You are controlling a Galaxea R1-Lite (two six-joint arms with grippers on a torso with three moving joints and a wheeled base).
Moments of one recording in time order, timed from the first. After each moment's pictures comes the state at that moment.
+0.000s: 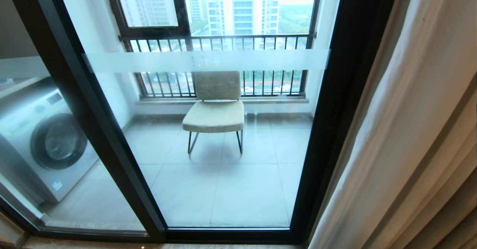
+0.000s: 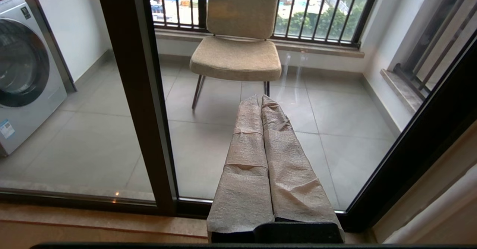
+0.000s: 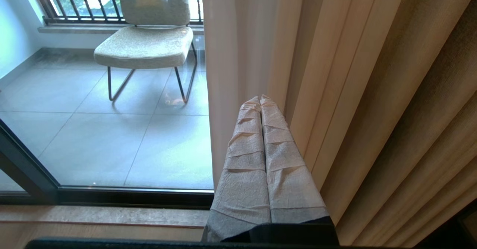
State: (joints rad) left arm 0.00 0.00 0.00 -0.02 0.03 -0.10; right arm 0.00 0.00 0.00 -0.01 -0.01 -0.02
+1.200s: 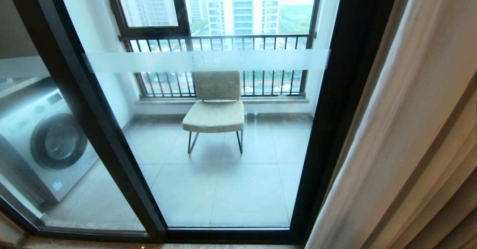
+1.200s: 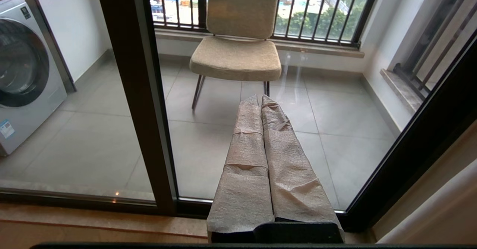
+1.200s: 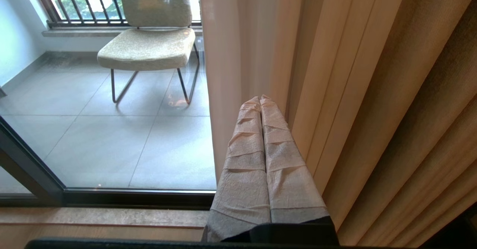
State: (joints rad) left arm 0.00 0.00 0.00 -0.02 0.03 -0.10; right arm 0.00 0.00 0.00 -0.01 0.00 0.00
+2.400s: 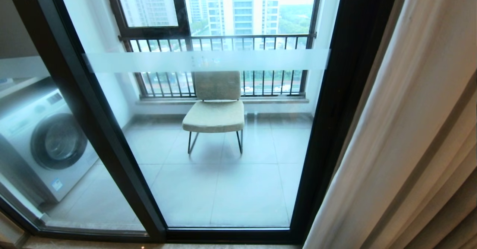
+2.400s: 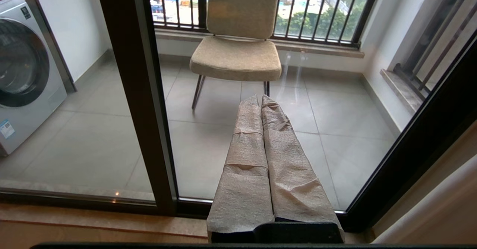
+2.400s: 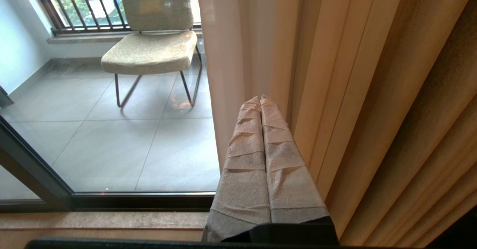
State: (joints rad) left arm 0.00 0.00 0.00 -0.02 0.03 -0.10; right arm 0.00 0.00 0.00 -0.01 -0.01 0.03
